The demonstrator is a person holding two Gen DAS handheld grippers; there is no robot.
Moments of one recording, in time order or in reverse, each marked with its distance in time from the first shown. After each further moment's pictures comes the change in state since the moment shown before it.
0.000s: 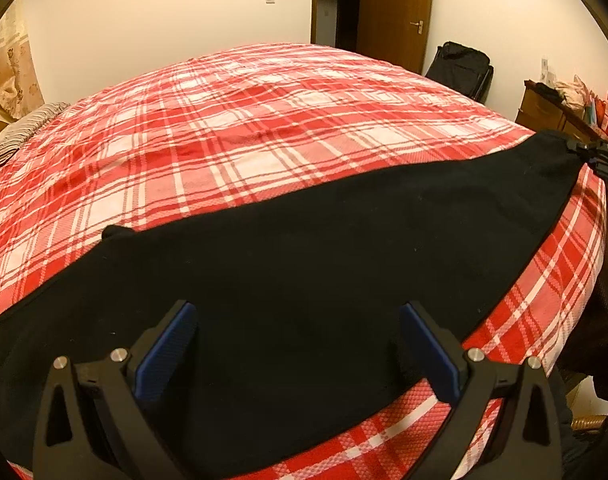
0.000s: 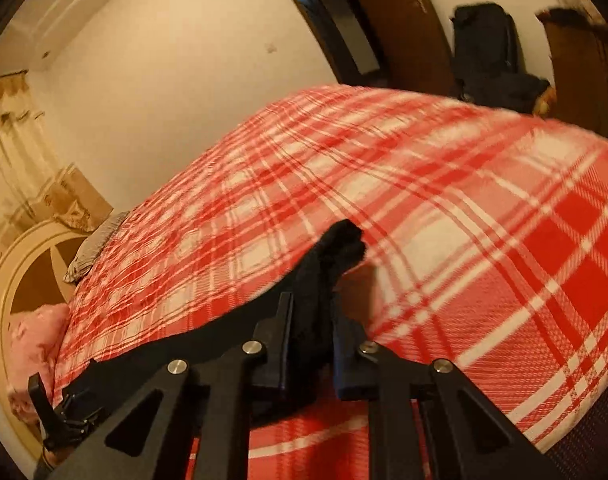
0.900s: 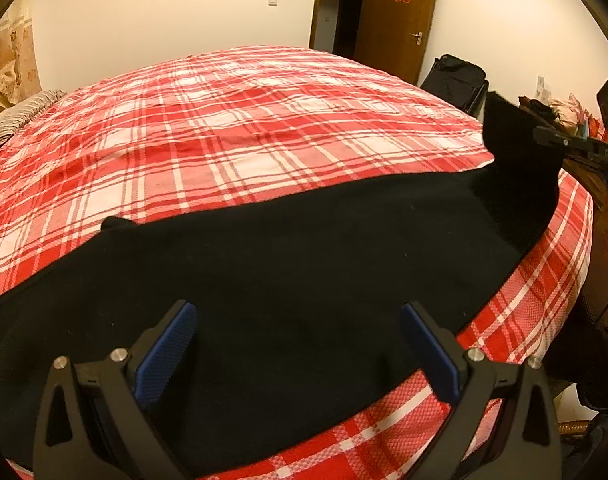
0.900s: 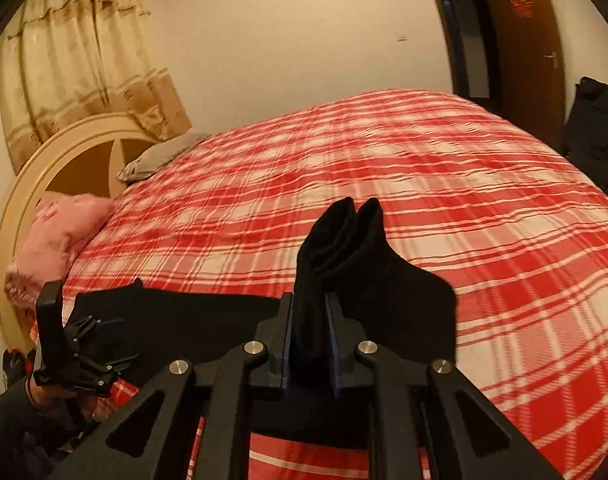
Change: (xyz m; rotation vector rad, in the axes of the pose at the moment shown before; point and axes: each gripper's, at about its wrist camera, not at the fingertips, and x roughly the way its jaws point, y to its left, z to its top) left arm -0.005 0.009 -0.002 -0.048 -0.012 -0.058; right arm 0.044 0.168 -0.046 -0.364 0.105 0.192
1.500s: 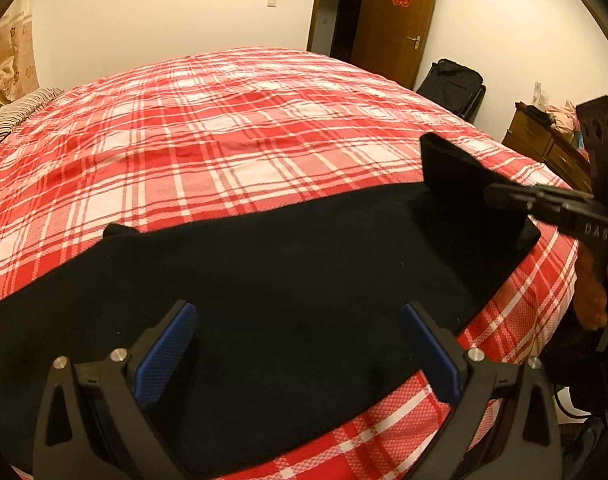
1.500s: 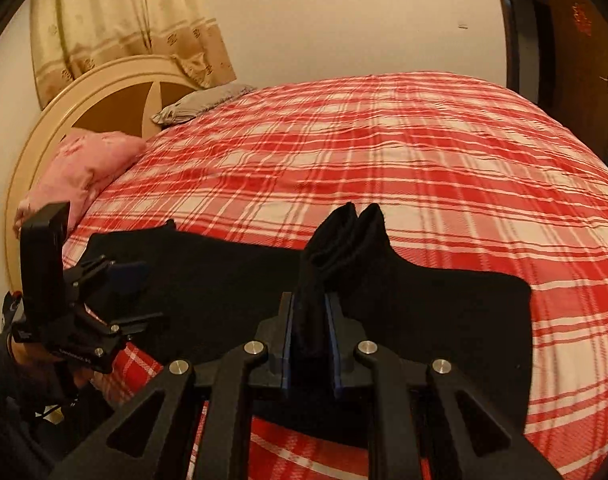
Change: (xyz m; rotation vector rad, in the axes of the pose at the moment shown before) left arm -0.003 0.005 0.007 -0.011 -0.002 -0.025; right arm 0.063 0.077 -0.028 -0.152 0.119 0.083
